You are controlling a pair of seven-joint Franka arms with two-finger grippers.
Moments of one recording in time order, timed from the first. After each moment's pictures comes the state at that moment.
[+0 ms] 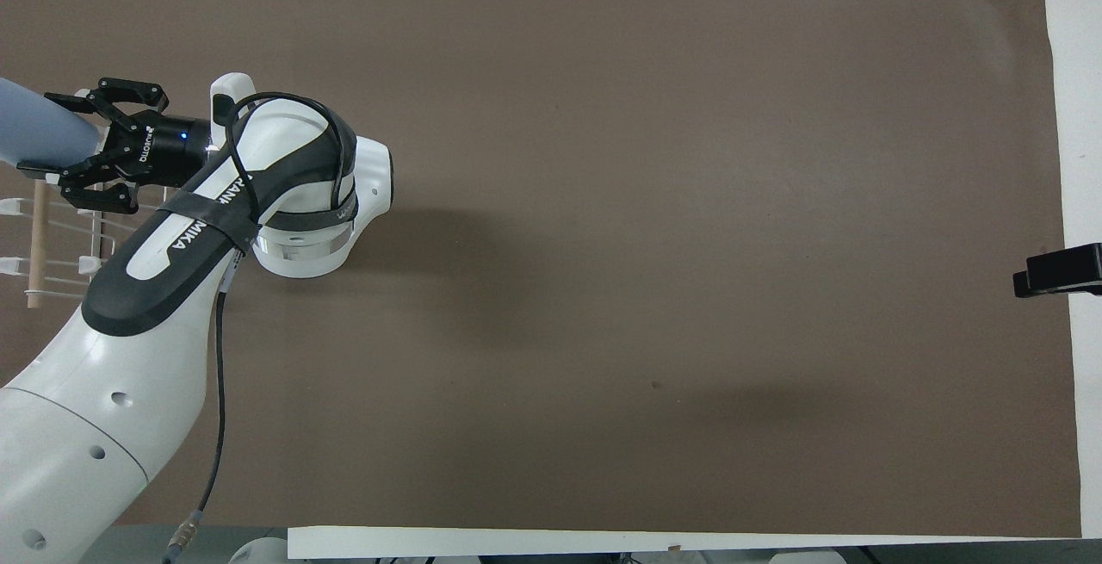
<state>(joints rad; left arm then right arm) -0.36 0.44 -0.13 -1.88 1.59 1.18 -2.03 -0.13 -0.22 0.00 -1.81 0.00 1.46 -0.08</state>
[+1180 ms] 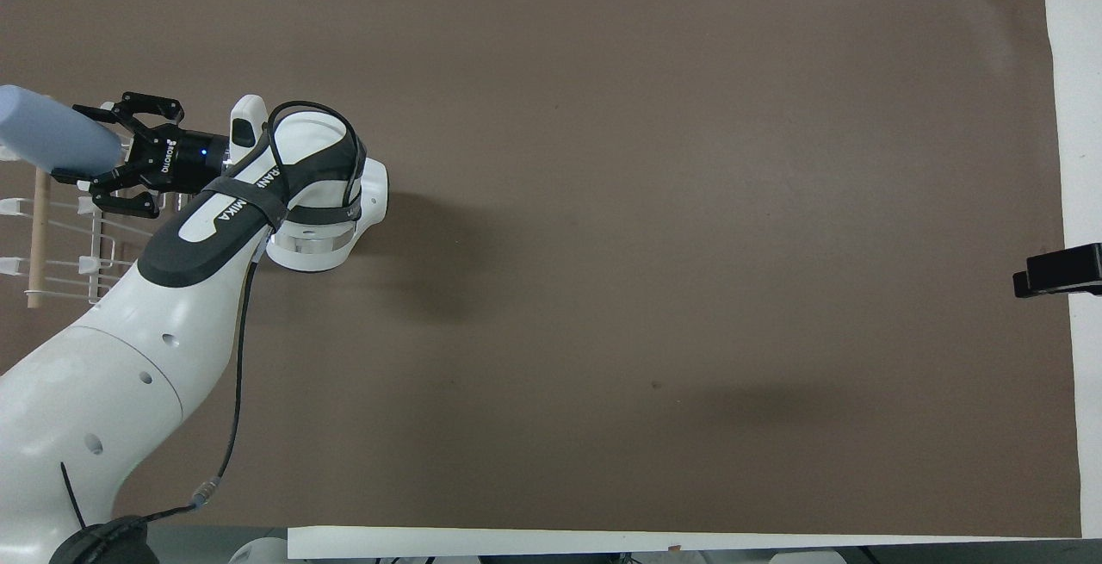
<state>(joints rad) -0.31 0.57 -0.13 -1.88 1.66 1.16 -2.20 -0.13 -0.22 0.00 -1.81 0.00 1.46 -0.08</state>
